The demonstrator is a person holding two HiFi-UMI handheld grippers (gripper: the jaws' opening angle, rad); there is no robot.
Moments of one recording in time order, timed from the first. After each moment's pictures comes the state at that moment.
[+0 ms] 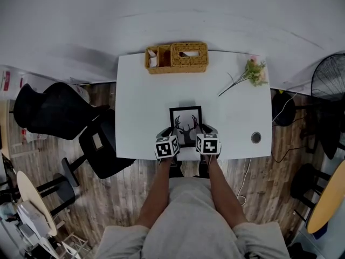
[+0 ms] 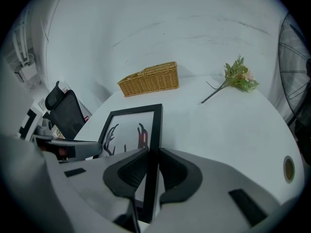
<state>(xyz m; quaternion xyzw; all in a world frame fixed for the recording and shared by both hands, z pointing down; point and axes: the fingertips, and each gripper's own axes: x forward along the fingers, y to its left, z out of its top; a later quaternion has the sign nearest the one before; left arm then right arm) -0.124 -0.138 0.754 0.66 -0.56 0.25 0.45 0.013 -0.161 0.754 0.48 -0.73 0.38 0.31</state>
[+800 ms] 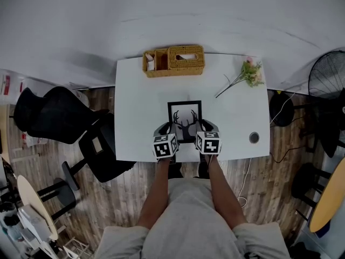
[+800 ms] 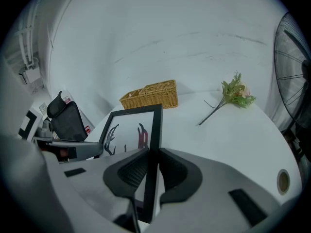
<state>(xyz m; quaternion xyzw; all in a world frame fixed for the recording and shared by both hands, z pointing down) -0.121 -0.173 0.707 0.69 -0.57 0.23 0.39 0.017 -0.190 0.709 0.50 -0.74 0.35 0.26</state>
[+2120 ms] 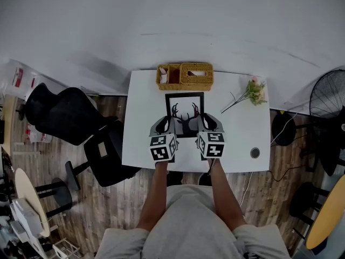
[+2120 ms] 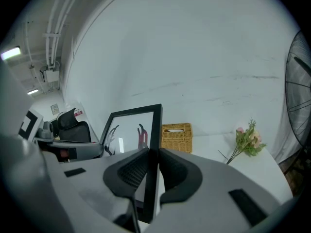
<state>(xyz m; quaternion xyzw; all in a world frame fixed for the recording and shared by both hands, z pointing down) -0.156 -0.231 0.577 0.72 -0.62 0.15 0.28 -0.019 -0.257 0.578 0.50 -0.81 0.25 0.17</state>
